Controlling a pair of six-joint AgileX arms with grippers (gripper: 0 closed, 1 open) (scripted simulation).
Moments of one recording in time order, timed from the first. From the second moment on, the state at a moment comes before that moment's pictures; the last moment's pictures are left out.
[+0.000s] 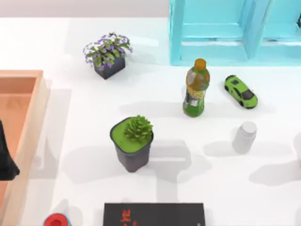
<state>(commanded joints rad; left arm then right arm) 0.00 0.00 0.00 0.00 0.00 0.00 -0.65 1.54 0.95 -1.19 -0.04 -1.96</state>
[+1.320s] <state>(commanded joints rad) 0.00 0.00 0.00 0.00 0.00 0.00 0.33 1.55 1.06 -1.28 -0.04 -0.05</state>
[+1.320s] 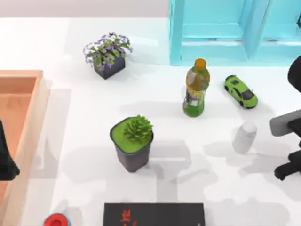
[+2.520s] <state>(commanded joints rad) 0.00 0.00 0.00 0.00 0.00 0.00 0.83 1.61 1.22 -1.20 -0.07 0.85</state>
